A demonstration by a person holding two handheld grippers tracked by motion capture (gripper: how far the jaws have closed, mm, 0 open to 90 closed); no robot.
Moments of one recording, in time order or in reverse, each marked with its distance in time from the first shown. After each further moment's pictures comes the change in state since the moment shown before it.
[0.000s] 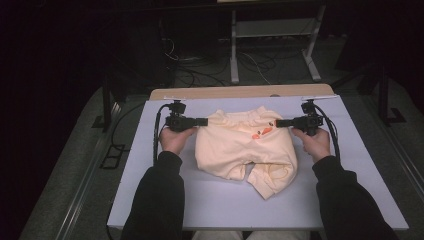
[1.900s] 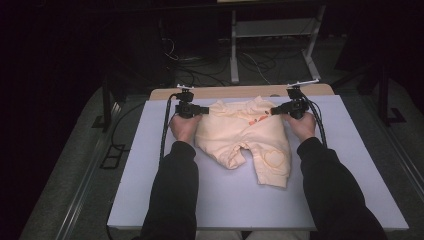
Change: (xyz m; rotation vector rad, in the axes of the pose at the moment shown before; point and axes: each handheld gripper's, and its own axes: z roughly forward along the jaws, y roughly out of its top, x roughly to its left) left arm 0.039 0.031 0.055 0.014 0.197 -0.057; right arm -0.018 0.051 0.050 0.060 -0.218 0.029
